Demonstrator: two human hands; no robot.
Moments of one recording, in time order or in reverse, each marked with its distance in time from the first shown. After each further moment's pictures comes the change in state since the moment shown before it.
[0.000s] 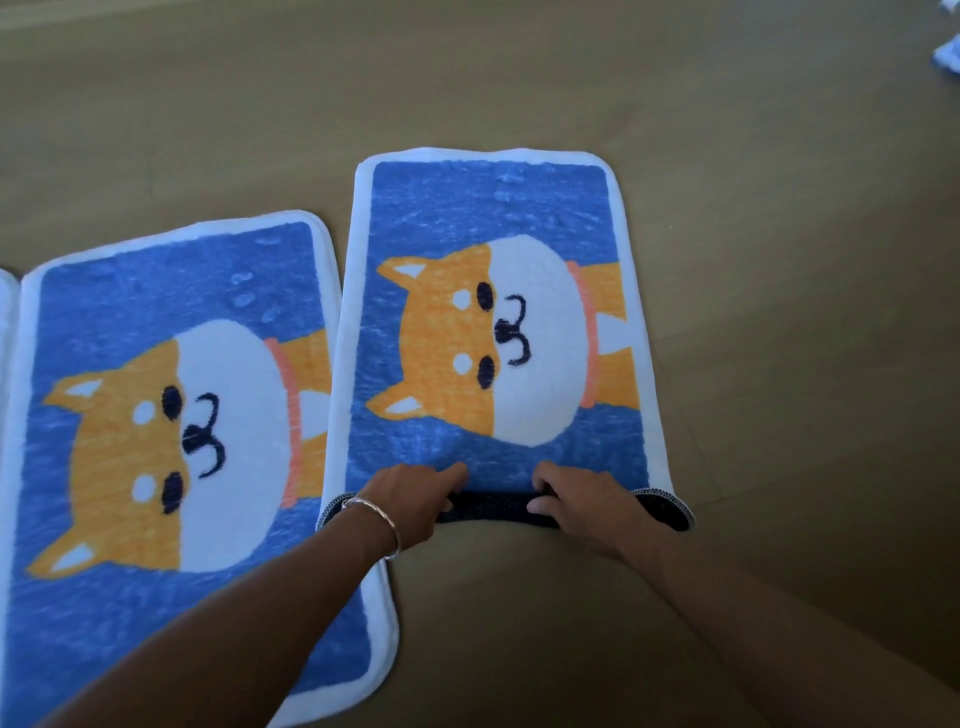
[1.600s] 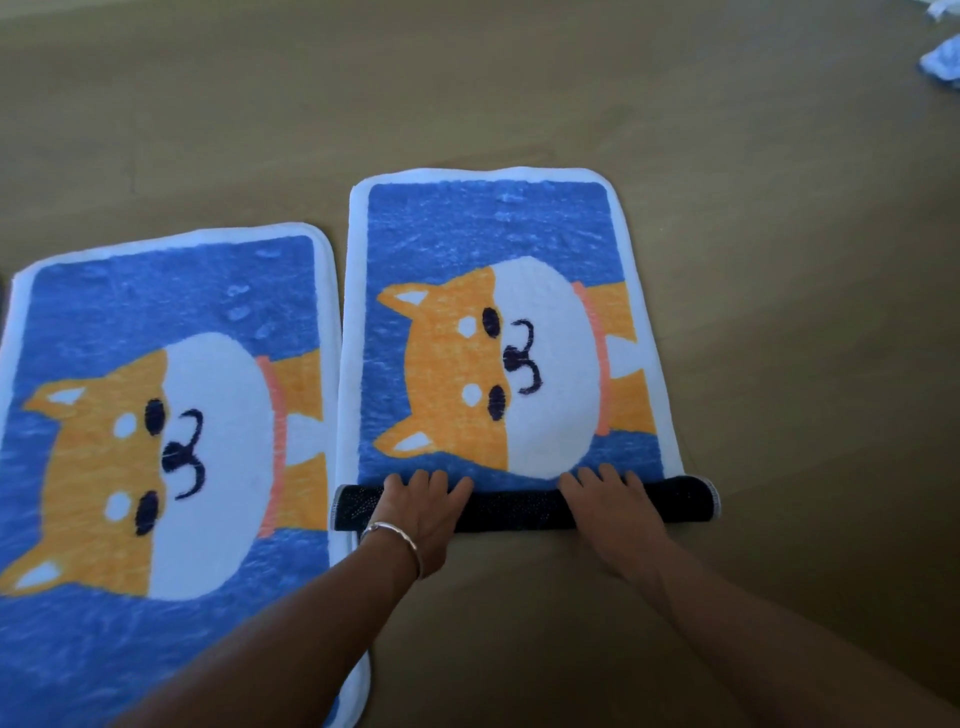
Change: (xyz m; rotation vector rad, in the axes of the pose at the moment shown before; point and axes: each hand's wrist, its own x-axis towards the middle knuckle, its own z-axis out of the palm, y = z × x) left_hand 0.003 0.038 0.009 0.274 -0.068 -0.087; right_hand -0.021 0.018 0.006 -0.496 0.087 0.122
